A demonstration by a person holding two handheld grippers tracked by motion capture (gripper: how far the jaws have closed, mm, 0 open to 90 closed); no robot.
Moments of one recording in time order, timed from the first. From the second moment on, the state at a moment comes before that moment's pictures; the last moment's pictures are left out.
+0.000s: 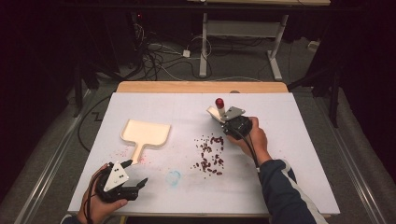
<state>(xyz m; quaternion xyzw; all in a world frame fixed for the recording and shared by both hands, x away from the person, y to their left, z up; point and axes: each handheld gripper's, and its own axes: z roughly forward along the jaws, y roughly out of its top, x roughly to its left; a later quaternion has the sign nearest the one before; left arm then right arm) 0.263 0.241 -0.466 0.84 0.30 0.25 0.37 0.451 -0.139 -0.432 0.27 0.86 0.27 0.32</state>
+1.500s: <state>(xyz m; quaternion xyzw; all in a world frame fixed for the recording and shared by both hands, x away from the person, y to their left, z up) 0.263 0.239 -0.464 0.84 0.31 0.26 0.36 0.339 -0.140 -0.390 0.19 0.86 0.41 0.22</state>
